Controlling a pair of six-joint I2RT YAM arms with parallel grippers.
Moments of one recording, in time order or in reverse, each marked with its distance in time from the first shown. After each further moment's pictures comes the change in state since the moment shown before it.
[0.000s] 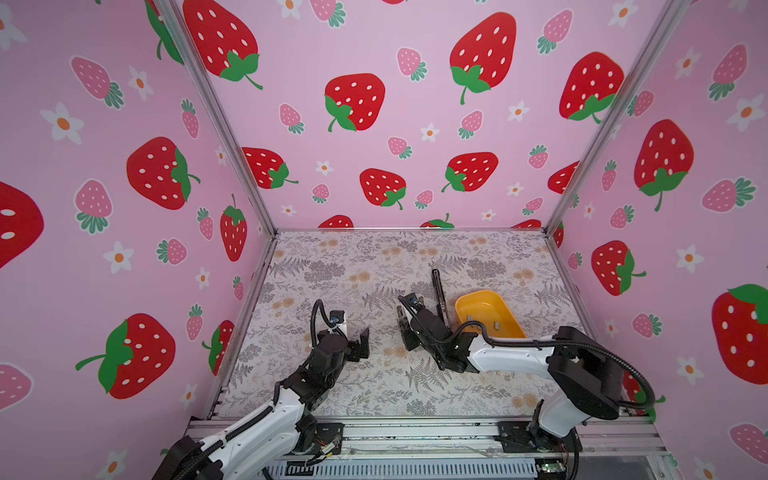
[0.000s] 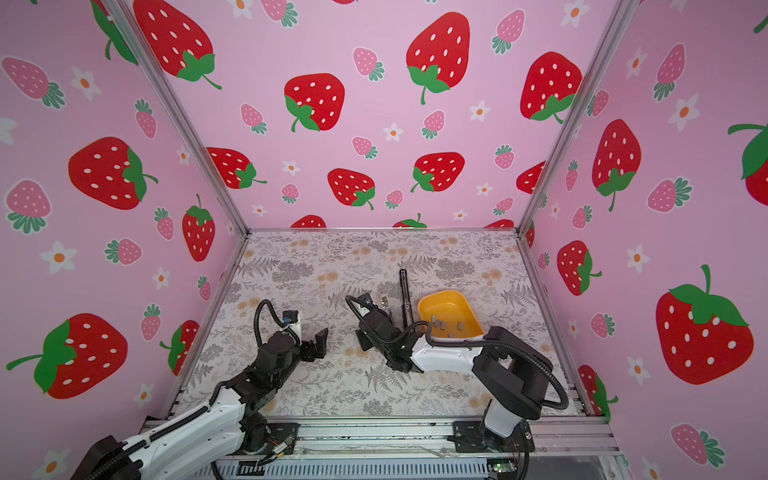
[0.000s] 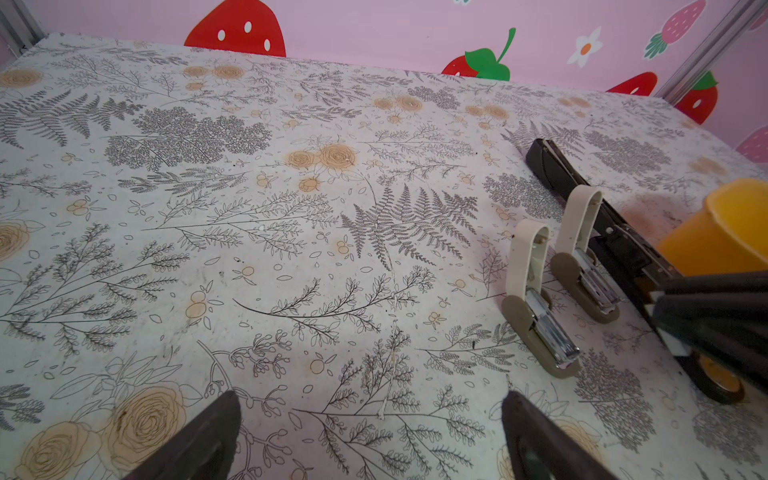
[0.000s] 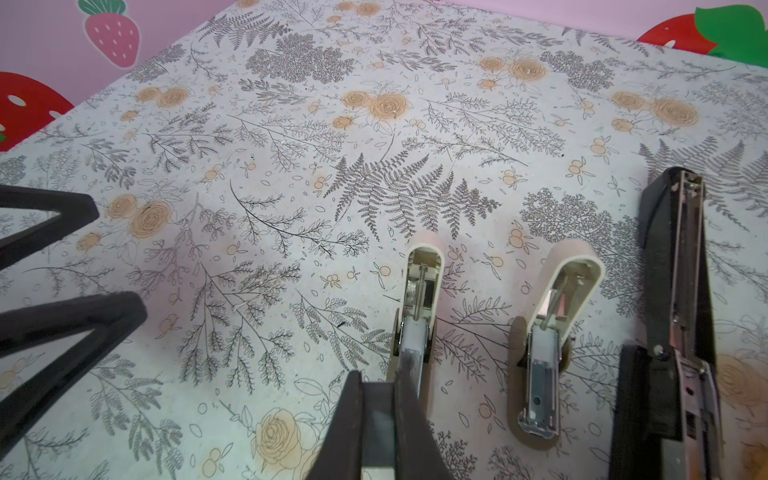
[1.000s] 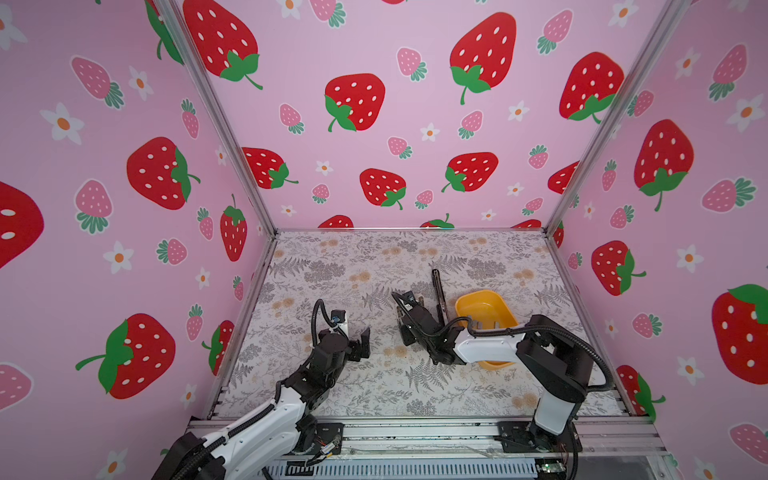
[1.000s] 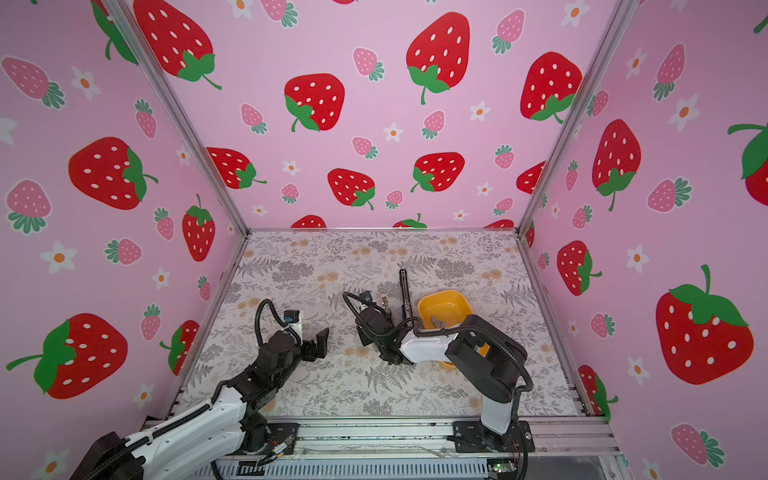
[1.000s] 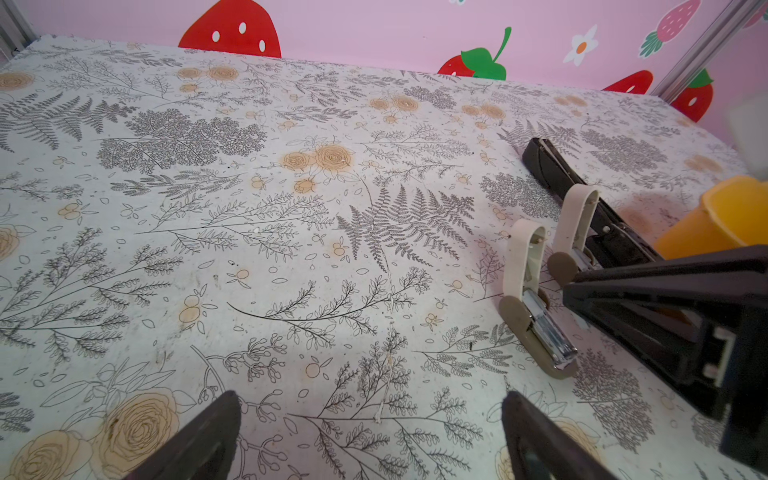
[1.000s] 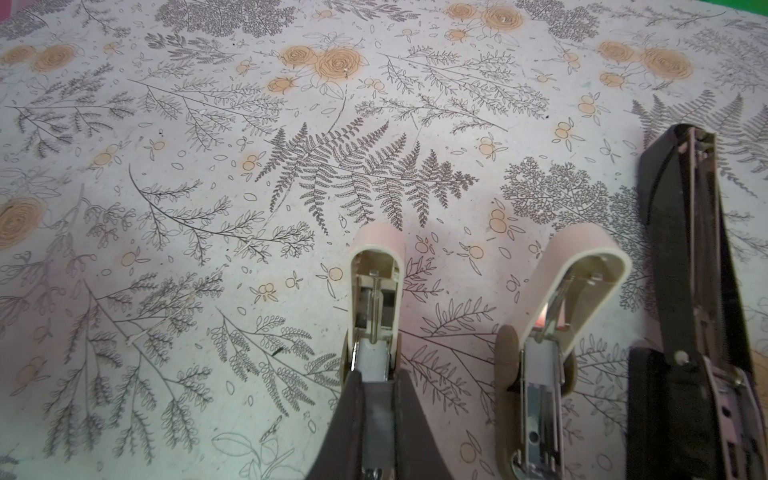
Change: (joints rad) left arm -0.001 0.015 0.000 0.026 0.006 0.008; right arm -0.038 0.145 0.058 0.009 0.032 0.016
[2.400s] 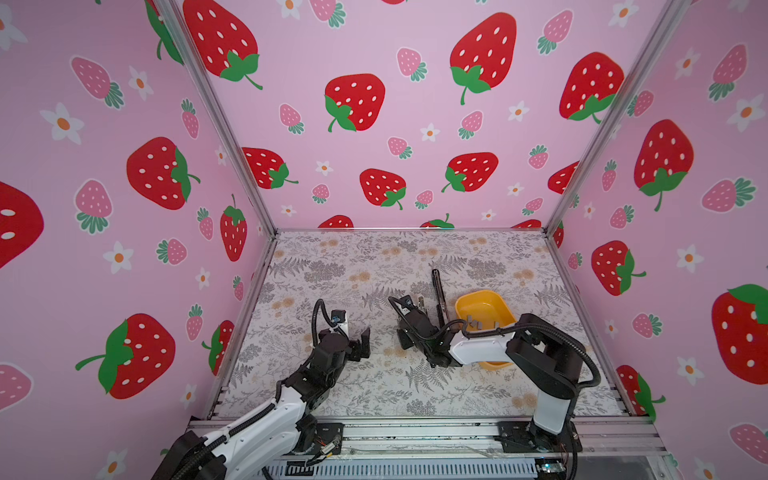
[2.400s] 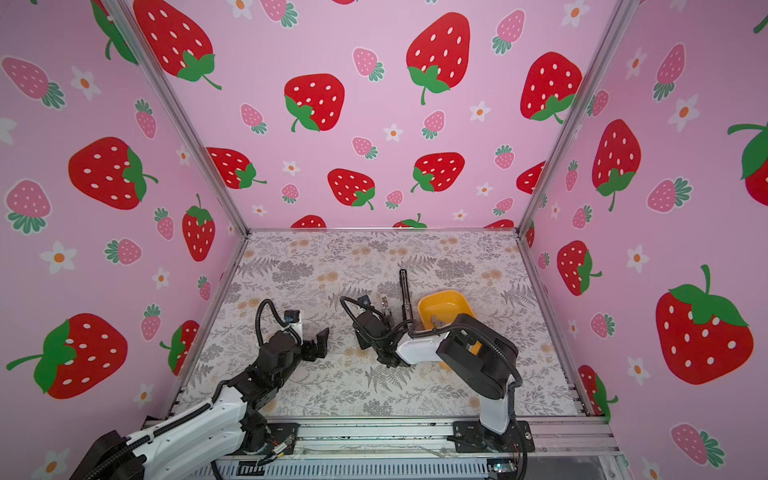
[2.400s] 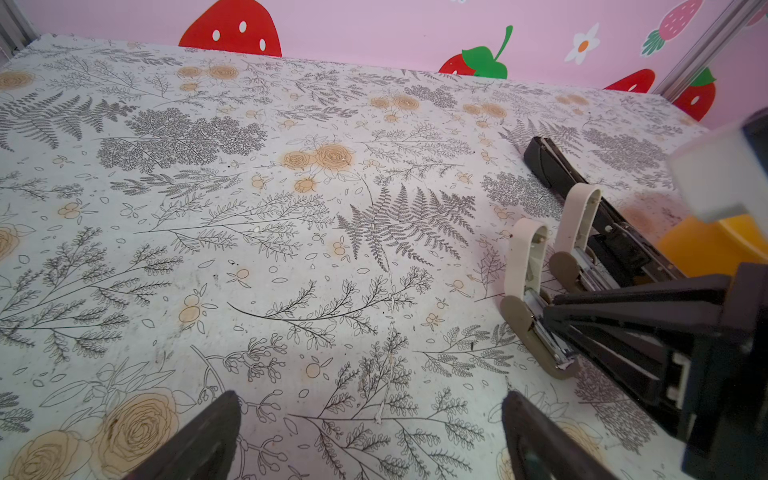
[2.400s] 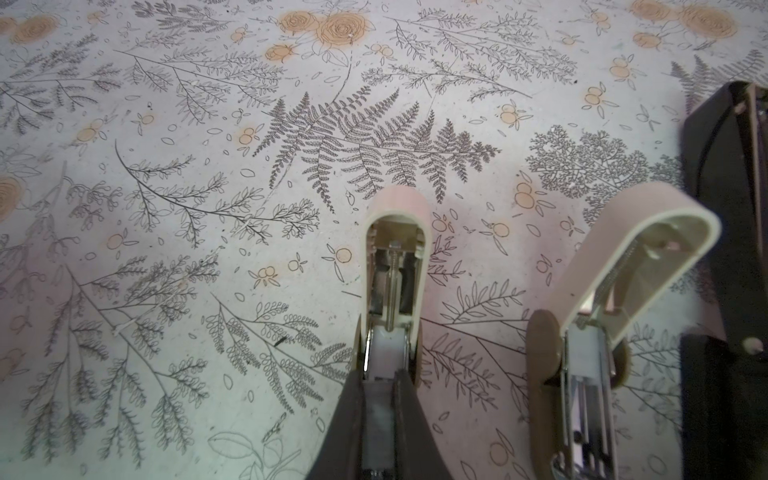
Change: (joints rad) left arm 0.000 0.008 0.000 0.006 -0.002 0.000; right arm 0.010 0.055 0.005 0.018 -0.002 0.036
